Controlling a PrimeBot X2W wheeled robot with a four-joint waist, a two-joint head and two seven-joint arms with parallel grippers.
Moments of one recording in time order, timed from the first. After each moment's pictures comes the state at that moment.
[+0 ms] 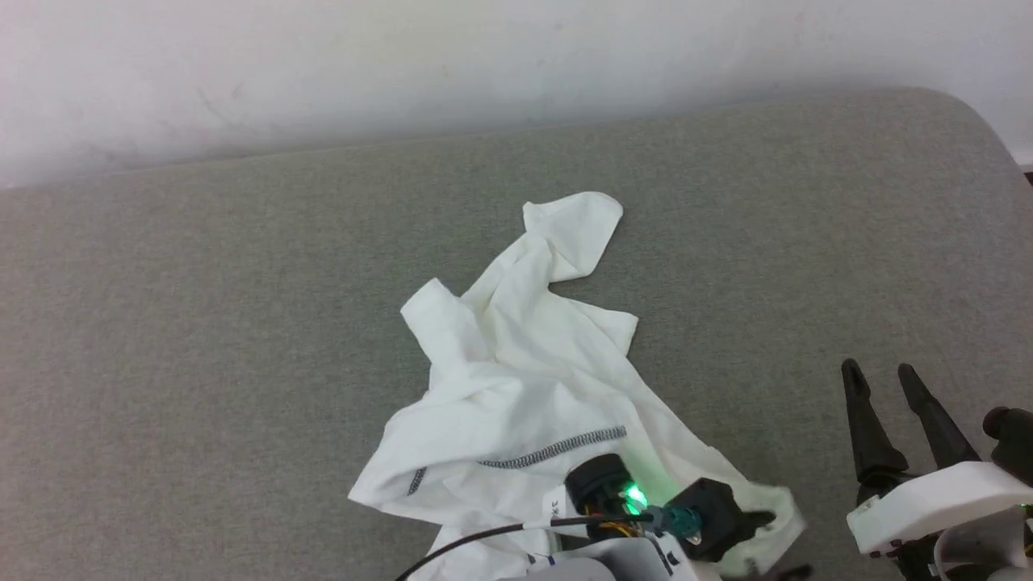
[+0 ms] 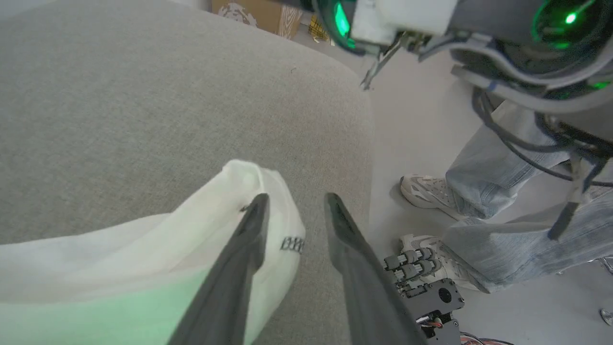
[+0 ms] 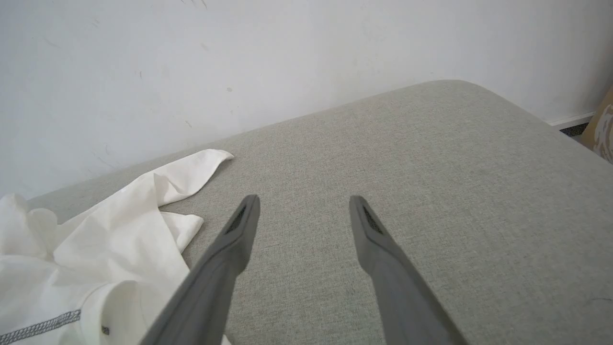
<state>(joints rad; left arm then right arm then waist) -0.54 0.06 -1.23 0.38 -0.61 -0.12 0.05 0.07 -0.05 -0.13 -0.07 0.34 0.13 0.07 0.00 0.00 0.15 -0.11</state>
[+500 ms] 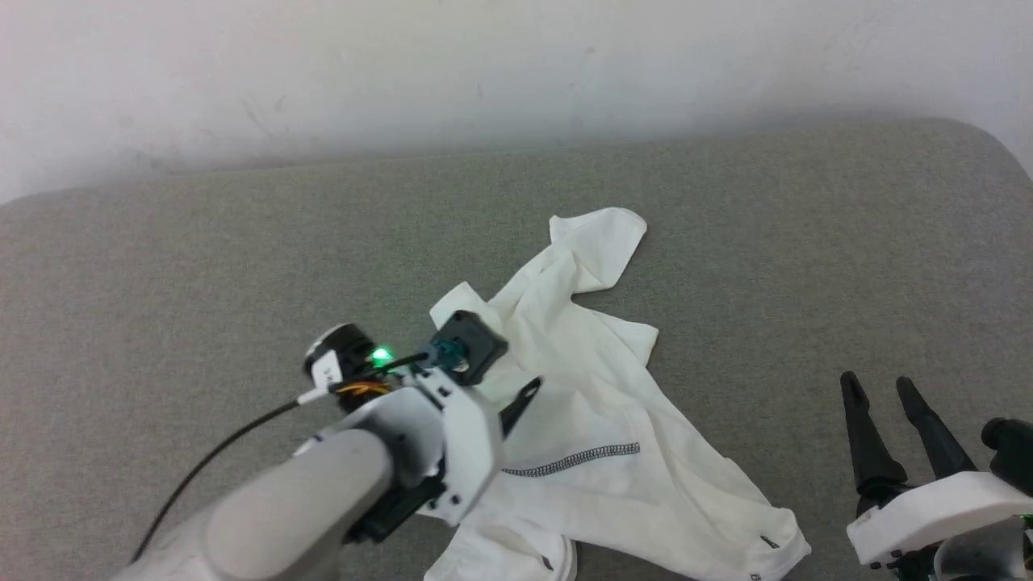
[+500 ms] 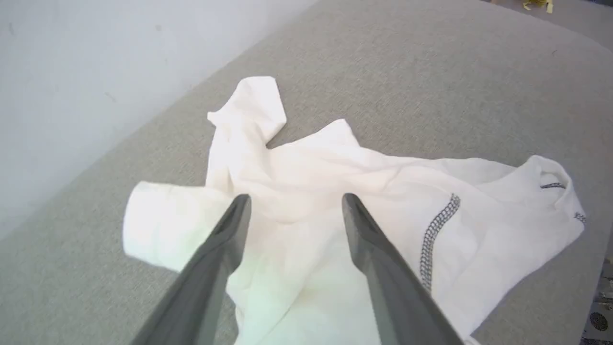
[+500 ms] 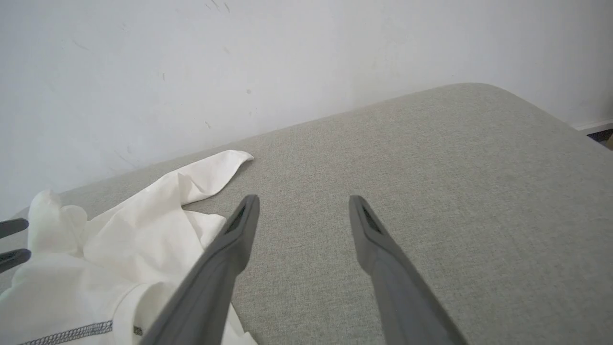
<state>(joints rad) -0.64 0.48 -1.03 0.12 -0.62 0.08 0.26 0.09 -0.05 -0.13 -0.07 0.35 0.13 0.07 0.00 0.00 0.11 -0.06</state>
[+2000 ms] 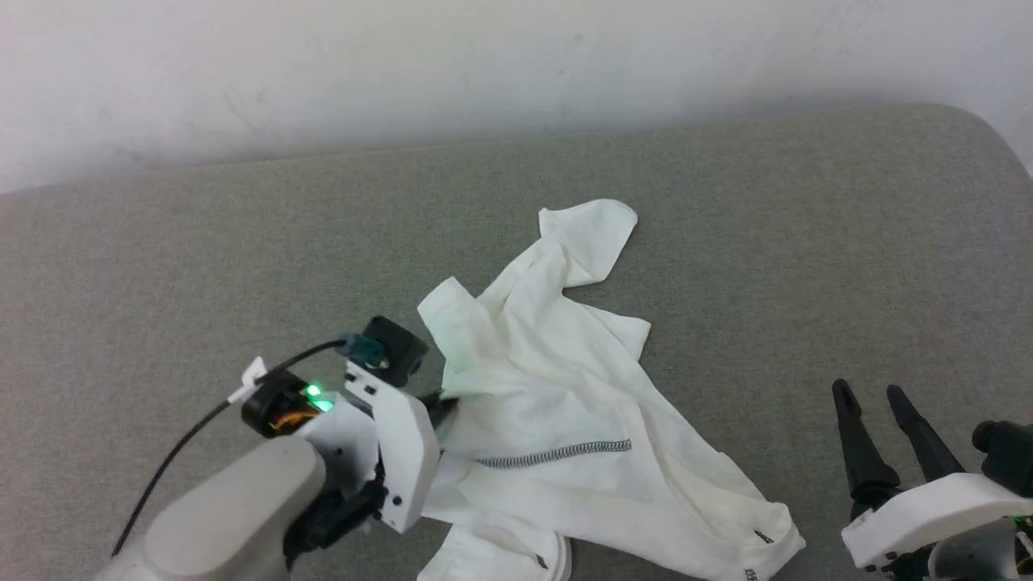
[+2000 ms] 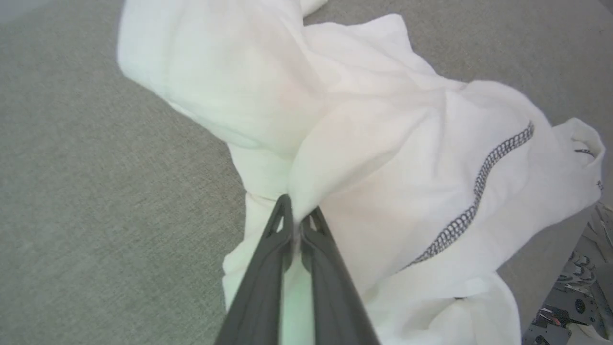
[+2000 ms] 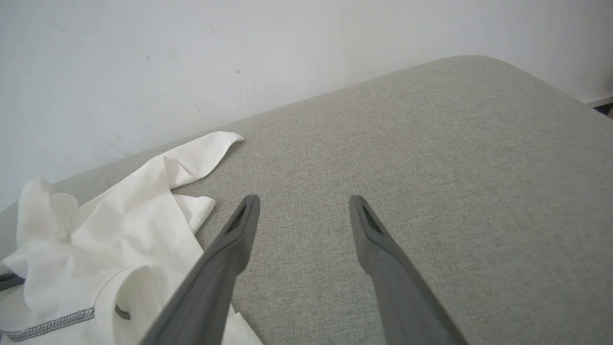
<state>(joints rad) -0.56 0.57 -0.97 0.16 -0.84 0.07 0.36 0.09 -0.05 -0.12 -0.04 0.37 0.13 0.09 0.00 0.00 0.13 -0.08</state>
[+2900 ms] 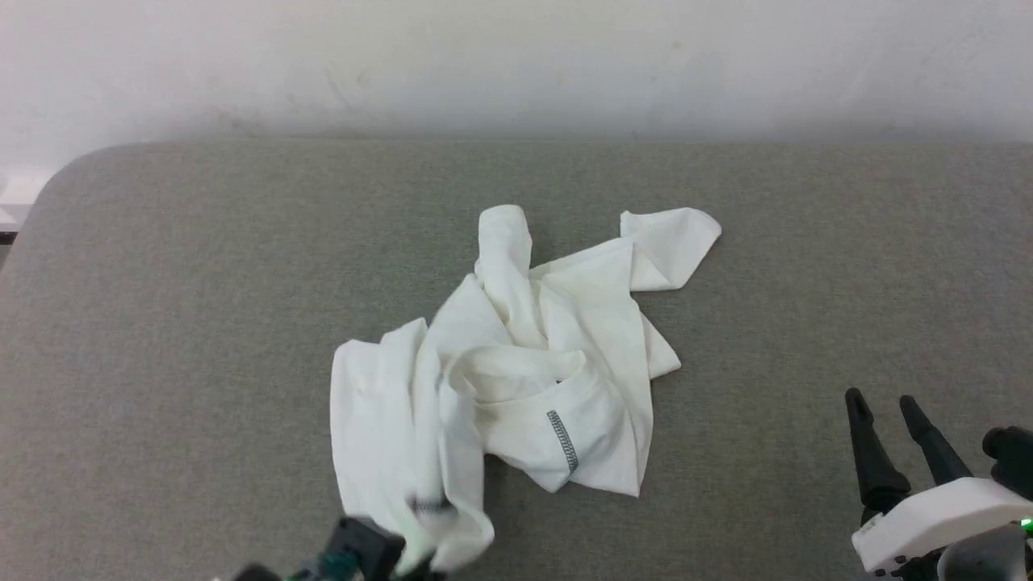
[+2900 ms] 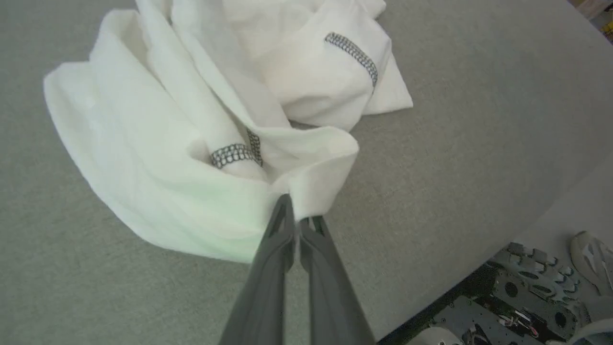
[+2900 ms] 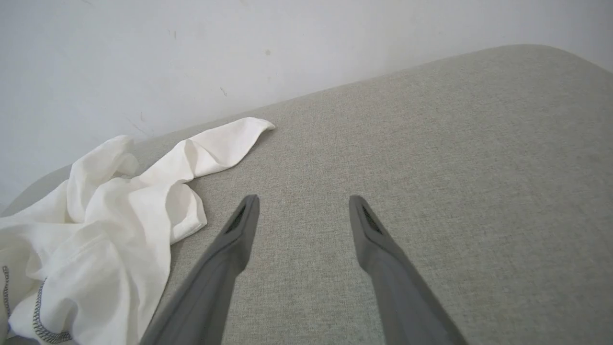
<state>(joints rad) -0.17 0.79 -0.99 -0.36 -0.75 0.42 0.20 0.09 -0.05 -0.15 -0.02 0.37 0.13 0.10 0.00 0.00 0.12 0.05</state>
